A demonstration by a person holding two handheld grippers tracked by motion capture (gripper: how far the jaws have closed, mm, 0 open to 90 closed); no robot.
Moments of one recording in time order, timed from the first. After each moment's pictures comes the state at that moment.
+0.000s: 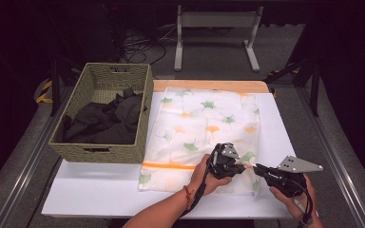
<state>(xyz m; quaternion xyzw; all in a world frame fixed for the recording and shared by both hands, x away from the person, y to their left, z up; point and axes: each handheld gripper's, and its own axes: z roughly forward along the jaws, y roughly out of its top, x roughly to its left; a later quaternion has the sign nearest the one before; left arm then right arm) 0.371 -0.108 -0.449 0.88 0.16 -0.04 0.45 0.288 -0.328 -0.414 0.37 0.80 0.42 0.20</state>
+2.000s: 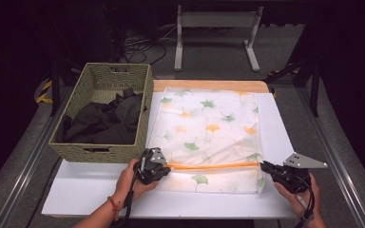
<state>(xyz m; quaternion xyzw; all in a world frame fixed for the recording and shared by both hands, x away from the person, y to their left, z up) 0.354 0.095 -0.448 0.91 0.26 0.07 0.31 0.297 -0.347 -0.422 0.43 0.78 0.40 0.22</state>
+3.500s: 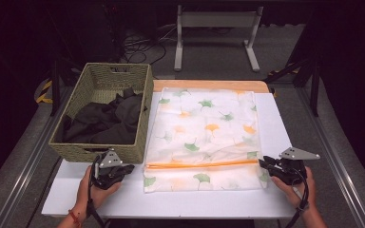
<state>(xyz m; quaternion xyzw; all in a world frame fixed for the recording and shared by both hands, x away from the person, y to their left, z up) 0.336 0.205 -0.451 0.86 0.32 0.12 0.37 0.321 -0.354 -0.436 0.46 0.78 0.37 0.21</state>
